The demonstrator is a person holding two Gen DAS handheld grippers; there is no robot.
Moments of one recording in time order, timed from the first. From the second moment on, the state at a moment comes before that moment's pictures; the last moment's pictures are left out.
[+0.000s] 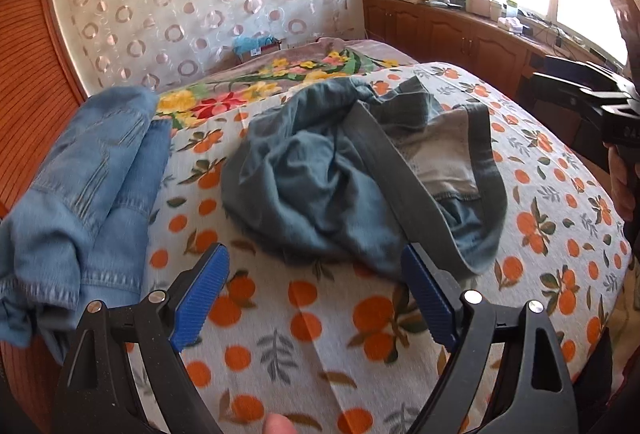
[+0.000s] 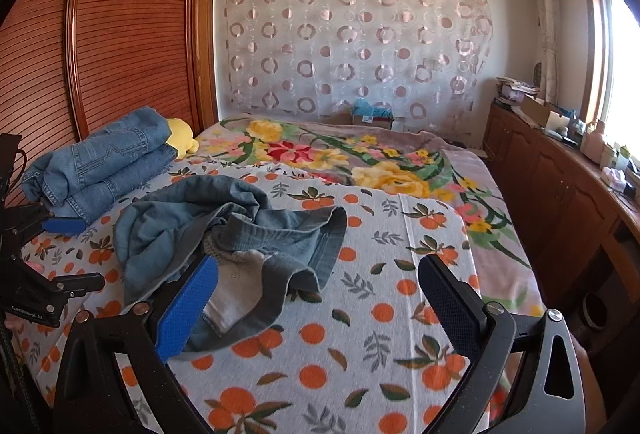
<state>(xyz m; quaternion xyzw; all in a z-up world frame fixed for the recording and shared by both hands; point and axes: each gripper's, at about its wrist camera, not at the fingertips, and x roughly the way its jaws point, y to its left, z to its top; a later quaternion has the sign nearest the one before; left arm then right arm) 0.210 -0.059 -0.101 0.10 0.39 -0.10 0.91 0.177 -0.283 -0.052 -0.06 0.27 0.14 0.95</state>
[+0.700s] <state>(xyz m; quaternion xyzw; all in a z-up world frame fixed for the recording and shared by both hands) 0.248 -0.071 -0.088 0.08 0.40 -0.18 0.90 0.205 -0.297 -0.089 0.04 0.41 0.24 0.88</state>
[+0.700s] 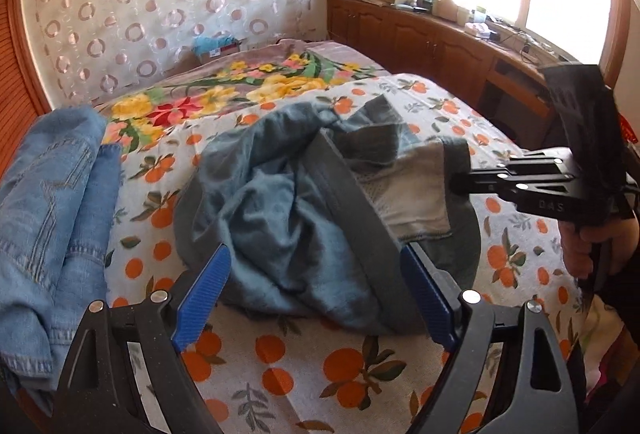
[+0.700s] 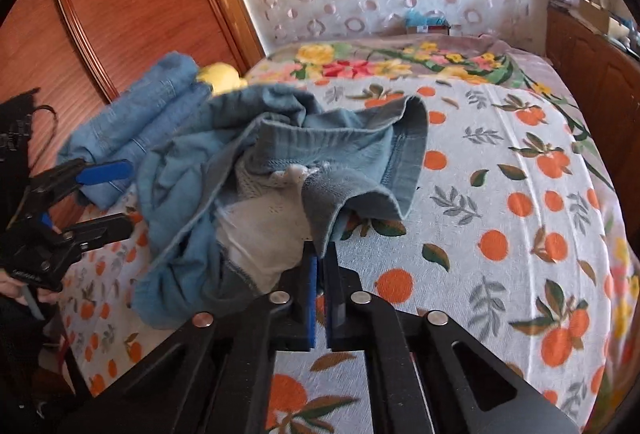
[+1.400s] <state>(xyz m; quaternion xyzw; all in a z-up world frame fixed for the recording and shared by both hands) 0.332 -0.175 -0.072 0.13 0.42 -0.31 0.85 0.145 -0.357 -0.079 0.11 0.39 0.18 0.90</state>
